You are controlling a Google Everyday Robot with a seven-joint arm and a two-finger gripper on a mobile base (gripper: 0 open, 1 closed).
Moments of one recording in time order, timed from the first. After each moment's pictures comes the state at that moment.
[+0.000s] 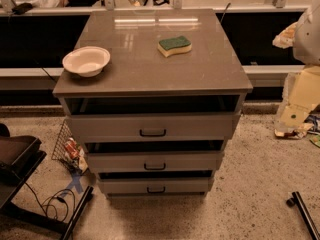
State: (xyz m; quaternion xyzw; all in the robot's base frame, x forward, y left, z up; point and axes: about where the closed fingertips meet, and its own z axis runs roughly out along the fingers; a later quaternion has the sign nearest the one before) arm 0.438 -0.217 0.976 -0.60 0.78 -0.03 0.16
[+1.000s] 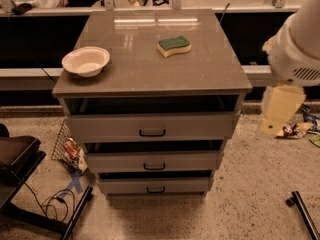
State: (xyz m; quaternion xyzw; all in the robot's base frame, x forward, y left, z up) arm 0.453 -0.204 0.951 -0.60 0.78 -0.11 0.16
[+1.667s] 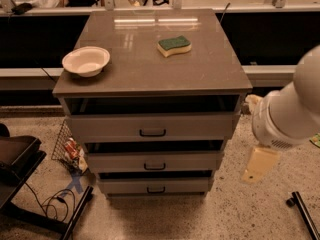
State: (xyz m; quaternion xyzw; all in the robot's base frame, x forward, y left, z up) arm 0.428 -0.198 0.837 -0.61 0.77 -0.08 0.18
